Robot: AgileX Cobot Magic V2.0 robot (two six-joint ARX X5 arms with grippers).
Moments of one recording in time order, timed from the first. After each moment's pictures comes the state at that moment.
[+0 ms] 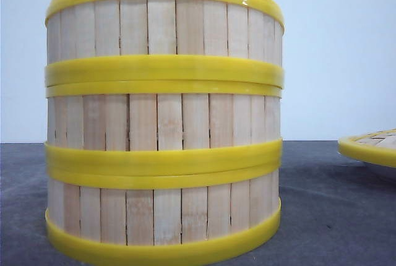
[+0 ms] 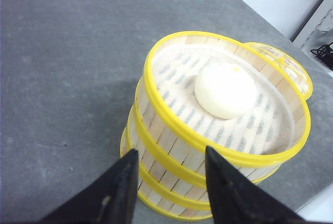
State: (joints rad) left arm -0.47 0.37 0.87 -0.88 0.16 -0.21; right arm 0.47 1.09 1.49 -1.02 0.27 0.09
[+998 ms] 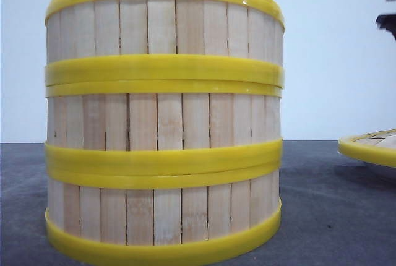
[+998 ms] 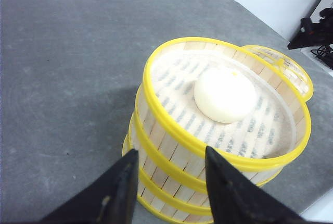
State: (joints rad) left arm -0.47 0.37 0.87 -0.86 0.16 -0.18; right arm -0.03 1.41 1.18 -0.81 0.04 0.11
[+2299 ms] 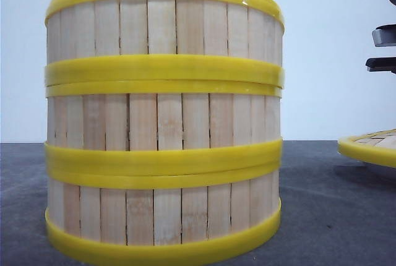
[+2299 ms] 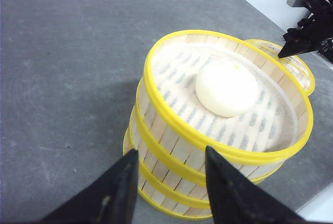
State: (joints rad) left arm -0.47 0.37 0.87 -0.88 0.16 -0.18; right arm -0.03 1.56 1.18 -0.77 0.02 0.11
